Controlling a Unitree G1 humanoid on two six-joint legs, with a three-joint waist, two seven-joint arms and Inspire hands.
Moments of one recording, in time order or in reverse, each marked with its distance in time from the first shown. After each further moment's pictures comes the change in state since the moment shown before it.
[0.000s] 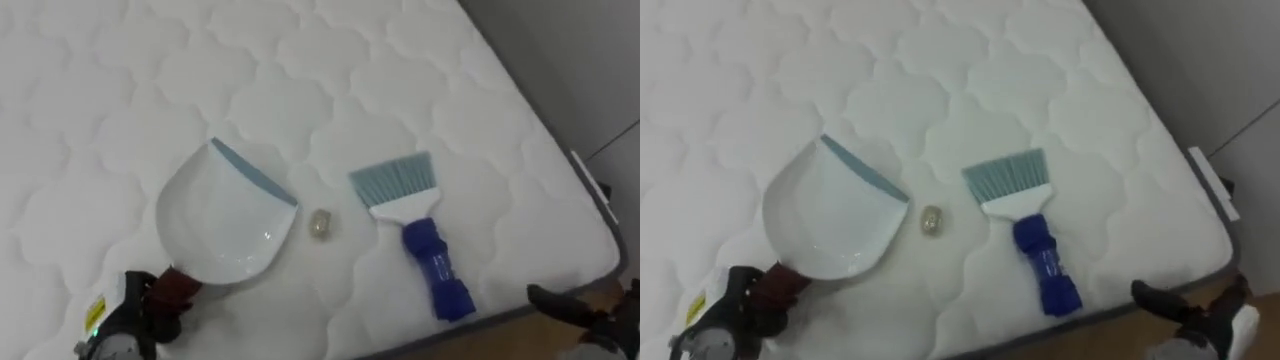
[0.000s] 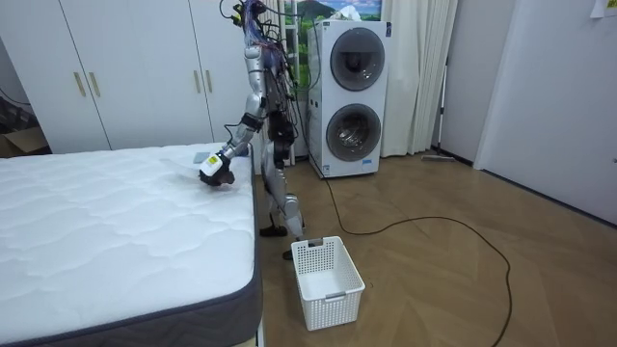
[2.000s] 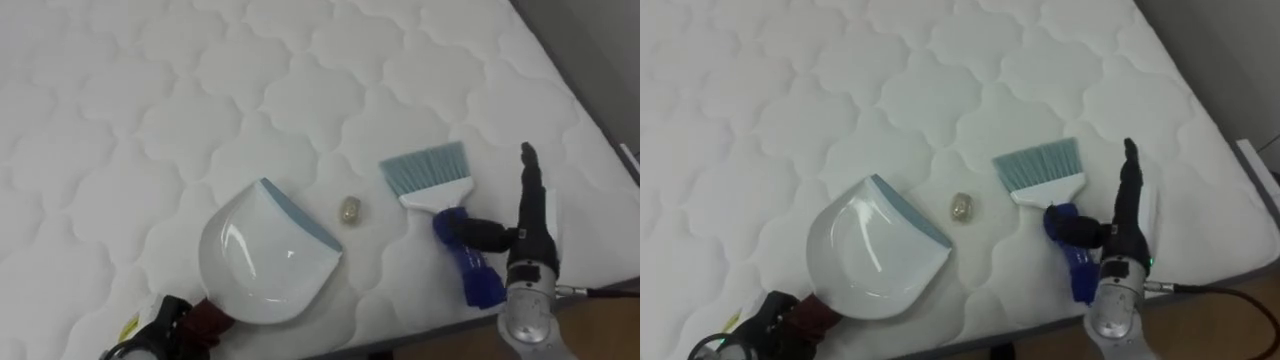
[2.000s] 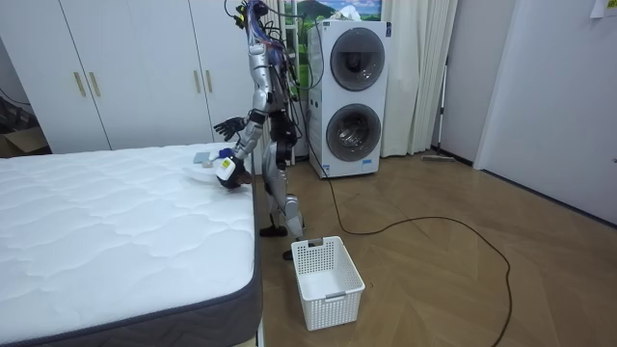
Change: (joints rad) left arm 0.024 -0.002 -0.084 0.027 0.000 -0.032 -0.195; right arm -0.025 -0.007 0.303 -0.116 -0.396 -0.146 0.091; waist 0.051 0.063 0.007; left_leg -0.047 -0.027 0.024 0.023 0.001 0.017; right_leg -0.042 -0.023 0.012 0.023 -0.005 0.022
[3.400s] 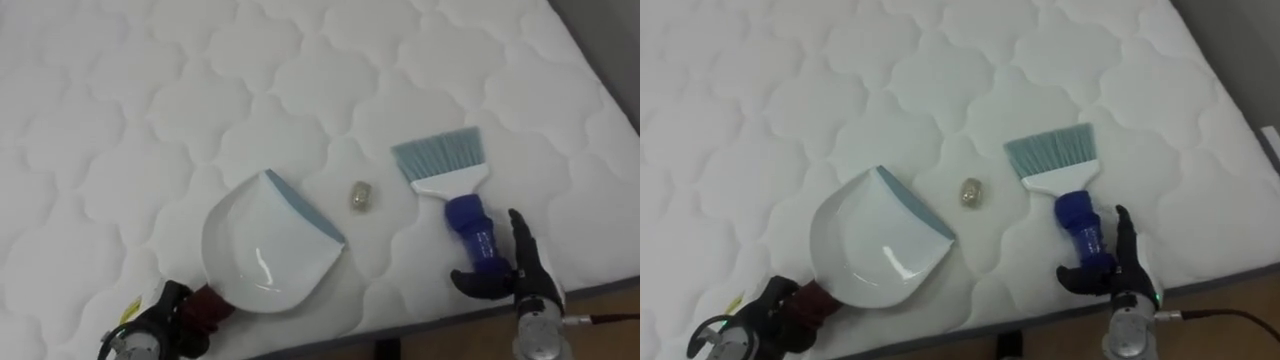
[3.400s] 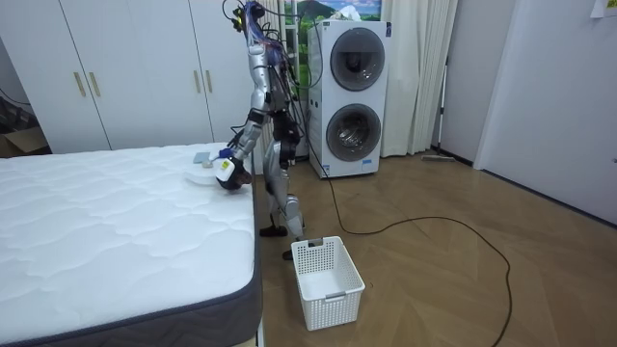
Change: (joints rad) left arm -0.089 0.015 -0.011 0.052 0.012 0.015 -0.011; right arm -0.101 -0.032 -0.030 0.304 0.094 0.058 0.124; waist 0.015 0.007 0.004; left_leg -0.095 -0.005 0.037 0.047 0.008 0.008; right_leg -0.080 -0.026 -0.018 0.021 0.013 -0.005
